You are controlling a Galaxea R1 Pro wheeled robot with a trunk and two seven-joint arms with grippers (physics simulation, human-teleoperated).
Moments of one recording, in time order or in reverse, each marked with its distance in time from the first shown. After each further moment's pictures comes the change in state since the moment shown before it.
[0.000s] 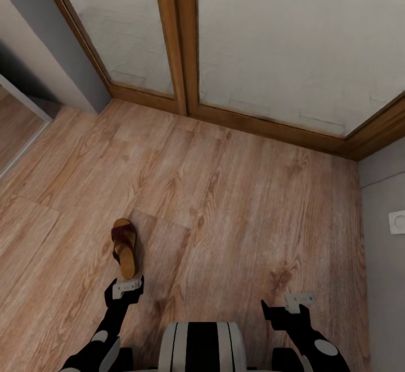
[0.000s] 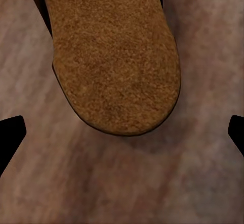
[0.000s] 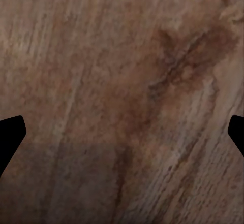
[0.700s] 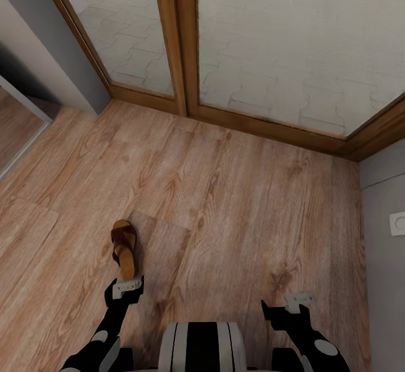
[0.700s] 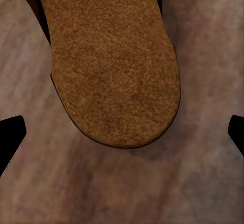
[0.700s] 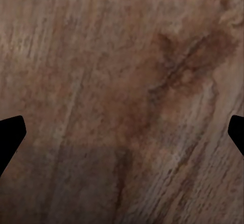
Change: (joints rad) left arm 0.000 0.000 0.000 0.000 0.000 0.000 0.000; right arm 0.000 0.000 0.000 0.000 0.000 0.000 0.000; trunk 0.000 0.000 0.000
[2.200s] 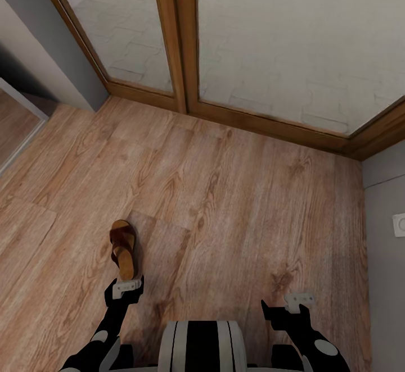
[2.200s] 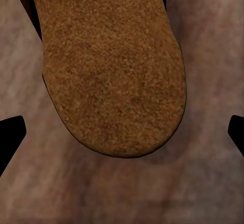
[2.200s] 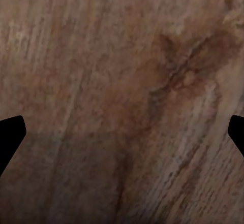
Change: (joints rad) left arm 0.000 0.000 0.000 0.000 0.001 0.000 0.000; right arm 0.000 0.000 0.000 0.000 0.000 -0.001 0.000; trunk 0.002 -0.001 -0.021
